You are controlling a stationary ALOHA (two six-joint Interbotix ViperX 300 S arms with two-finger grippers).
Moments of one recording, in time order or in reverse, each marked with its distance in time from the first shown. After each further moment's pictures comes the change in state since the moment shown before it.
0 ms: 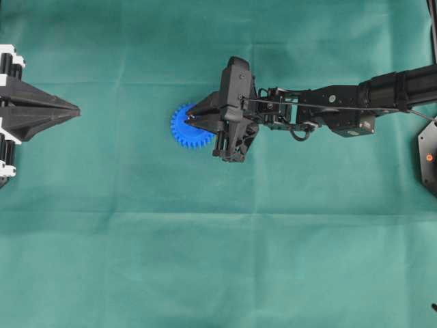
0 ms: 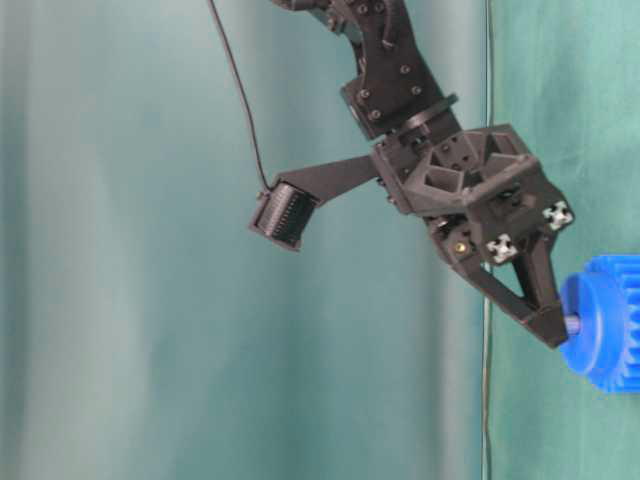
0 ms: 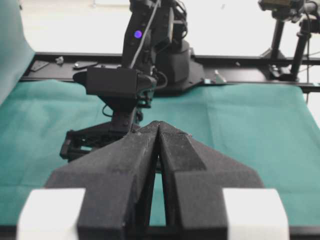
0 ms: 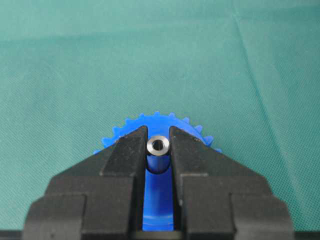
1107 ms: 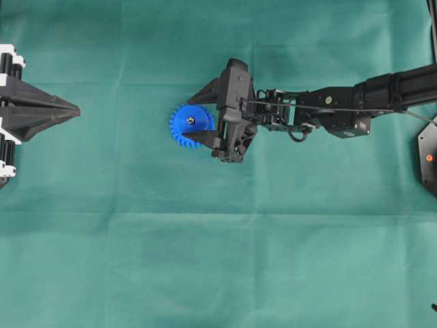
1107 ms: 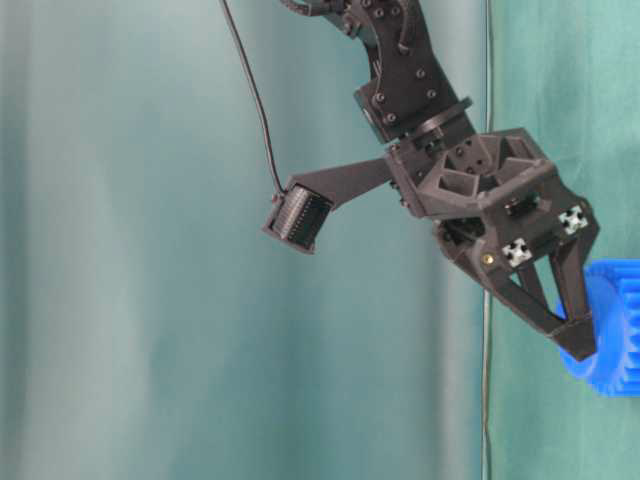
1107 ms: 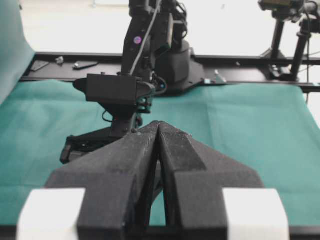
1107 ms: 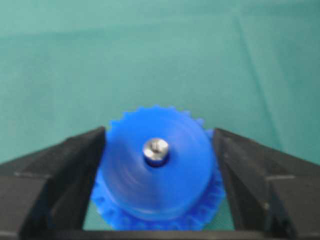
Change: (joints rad) left arm 0.000 0.000 0.002 0.000 0.000 0.000; right arm 0.000 0.017 -0.003 0.002 -0.015 0.000
